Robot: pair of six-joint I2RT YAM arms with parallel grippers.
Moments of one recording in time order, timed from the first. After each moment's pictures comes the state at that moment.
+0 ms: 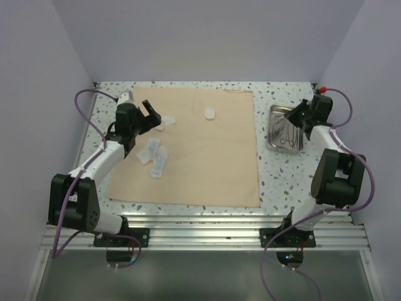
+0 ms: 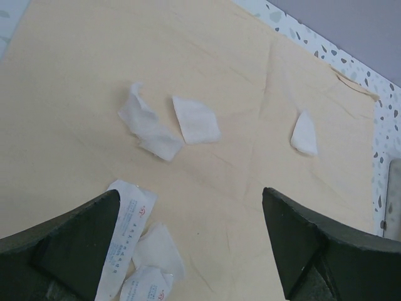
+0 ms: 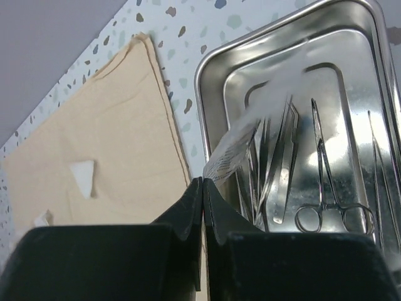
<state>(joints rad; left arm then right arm) -0.17 1.42 0.92 0.01 -0.06 -0.59 -0.22 1.67 1.12 -0.03 -0.23 0.58</state>
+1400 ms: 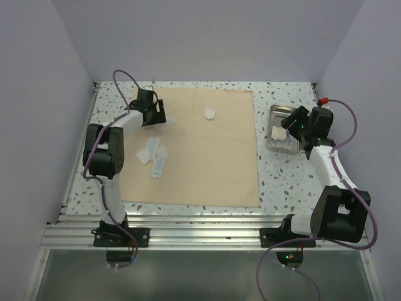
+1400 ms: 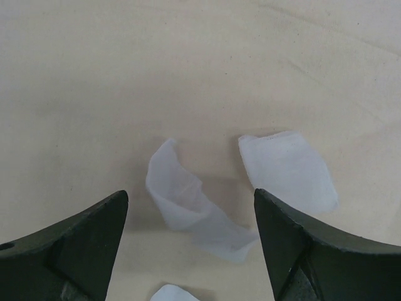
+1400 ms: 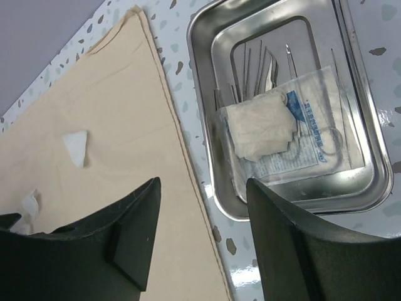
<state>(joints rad) -0.16 2.02 1.41 -0.21 -0.13 -0.31 -0.17 1.33 0.90 -0.11 -0.11 0.57</state>
